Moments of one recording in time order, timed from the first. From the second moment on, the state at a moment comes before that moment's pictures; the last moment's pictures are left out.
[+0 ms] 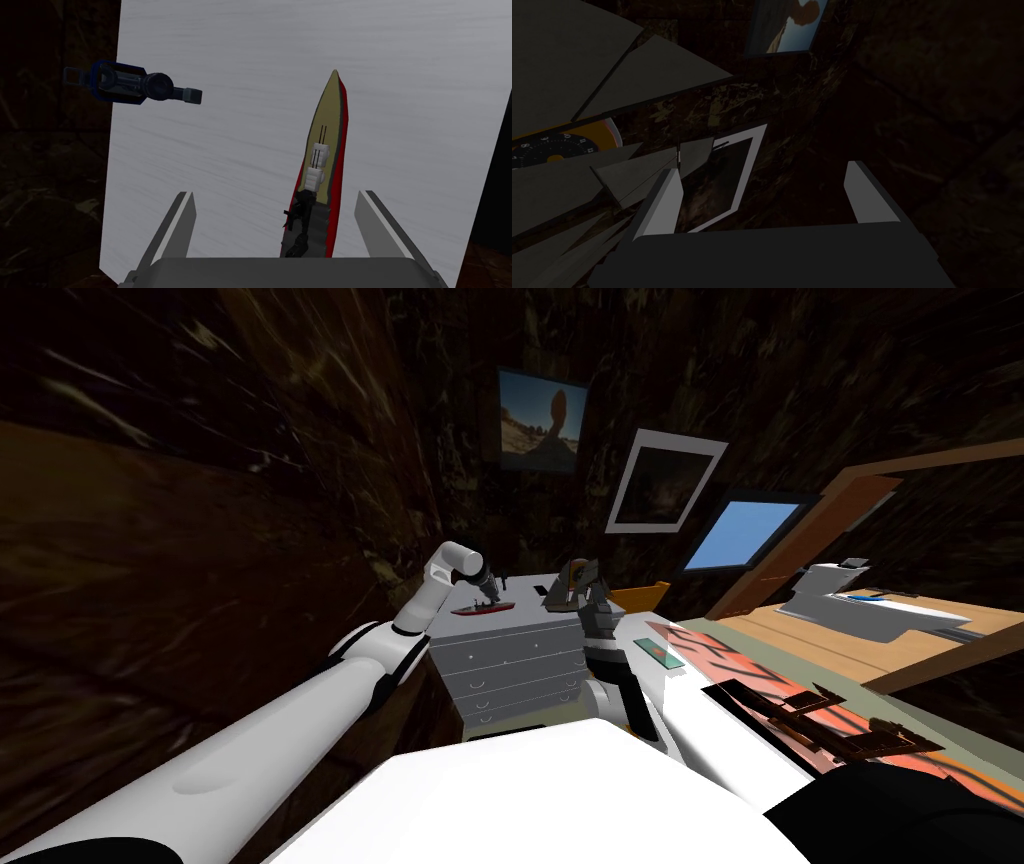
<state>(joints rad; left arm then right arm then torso) -1.10 0.36 -0.29 -1.55 0.69 1.68 0.91 0.45 0.03 -0.02 -2.30 -0.02 -0.36 0.12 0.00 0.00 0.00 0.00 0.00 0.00</state>
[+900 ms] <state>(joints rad) -1.15 0.37 -0.31 -1.44 0.72 1.90 0.95 0.45 0.03 -0.02 -2.30 -0.02 -0.36 0.12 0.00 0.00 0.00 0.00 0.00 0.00</state>
